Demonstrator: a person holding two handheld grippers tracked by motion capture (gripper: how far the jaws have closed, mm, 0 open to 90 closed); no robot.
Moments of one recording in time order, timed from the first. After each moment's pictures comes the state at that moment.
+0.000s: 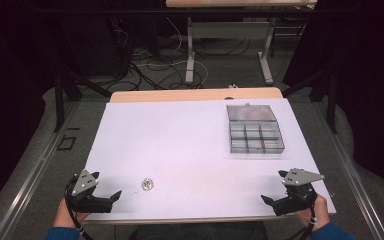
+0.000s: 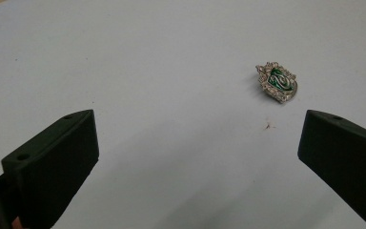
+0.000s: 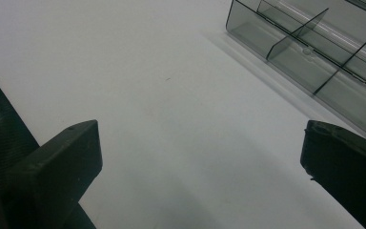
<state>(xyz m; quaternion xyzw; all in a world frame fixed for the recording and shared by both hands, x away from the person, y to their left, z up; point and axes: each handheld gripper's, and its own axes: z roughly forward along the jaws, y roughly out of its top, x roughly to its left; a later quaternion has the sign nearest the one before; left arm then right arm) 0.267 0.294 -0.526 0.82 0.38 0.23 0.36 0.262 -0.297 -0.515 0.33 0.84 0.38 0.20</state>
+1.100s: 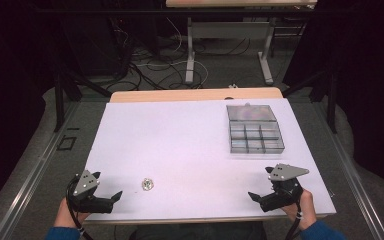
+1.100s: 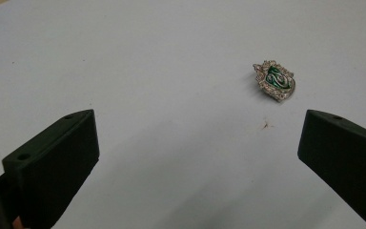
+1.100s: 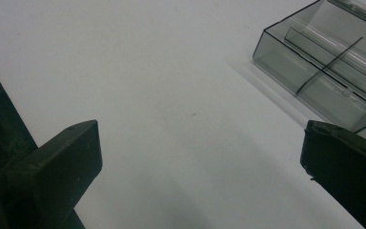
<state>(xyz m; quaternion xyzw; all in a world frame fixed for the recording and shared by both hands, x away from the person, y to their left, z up) 0.267 0.292 -0.526 0.82 0.37 0.23 0.36 0.274 -0.262 -0.508 0.31 0.84 0.39 0.19</state>
